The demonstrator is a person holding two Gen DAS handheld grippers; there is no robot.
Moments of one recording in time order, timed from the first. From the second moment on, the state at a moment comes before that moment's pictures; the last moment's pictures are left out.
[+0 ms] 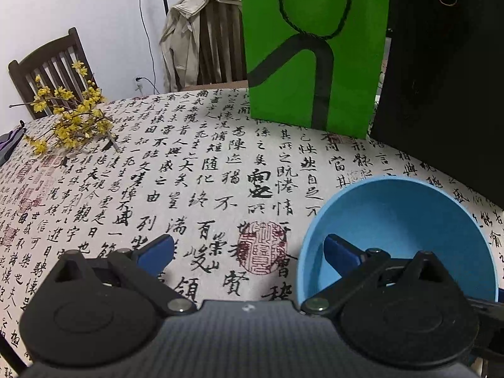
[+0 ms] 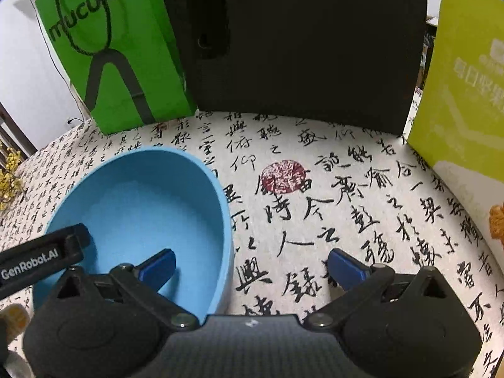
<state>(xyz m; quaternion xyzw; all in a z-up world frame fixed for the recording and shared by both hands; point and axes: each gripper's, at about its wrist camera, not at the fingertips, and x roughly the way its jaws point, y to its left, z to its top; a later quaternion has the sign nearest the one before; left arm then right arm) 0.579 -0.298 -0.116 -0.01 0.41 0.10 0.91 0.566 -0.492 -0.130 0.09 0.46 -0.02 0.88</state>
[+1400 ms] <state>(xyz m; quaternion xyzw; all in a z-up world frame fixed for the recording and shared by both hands) 0.561 -0.326 -0.118 0.02 0.37 0.02 0.93 0.560 -0.481 -0.122 0.10 0.42 0.01 0.90</state>
